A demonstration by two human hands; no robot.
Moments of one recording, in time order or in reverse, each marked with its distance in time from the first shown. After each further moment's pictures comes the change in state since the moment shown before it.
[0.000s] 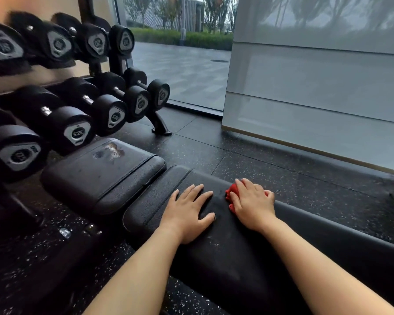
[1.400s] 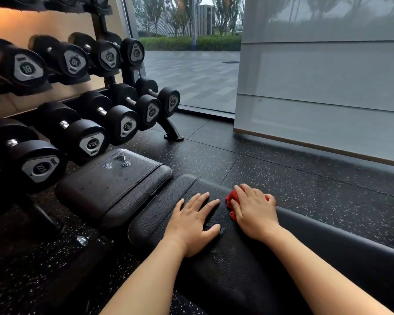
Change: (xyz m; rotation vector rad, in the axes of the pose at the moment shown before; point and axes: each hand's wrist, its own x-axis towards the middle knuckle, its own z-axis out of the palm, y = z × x) left_hand 0.006 -0.001 0.001 0.066 -0.016 -0.005; right_hand 0.010 -0.005 0.003 0.000 -0.005 -0.110
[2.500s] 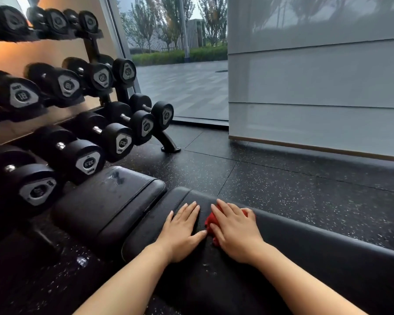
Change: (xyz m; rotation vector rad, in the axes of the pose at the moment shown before) left_hand 0.012 -0.009 -0.008 -0.082 -0.137 -0.056; right_hand -0.018 -0.016 0.003 0.053 -0.054 -0.190
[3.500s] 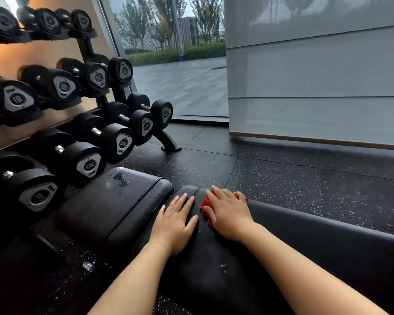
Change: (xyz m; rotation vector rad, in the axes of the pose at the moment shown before) left_hand 0.009 -0.043 -0.005 0.037 0.147 -0.061; right_hand 0.055 -0.026 0.005 0.007 0.042 0.026
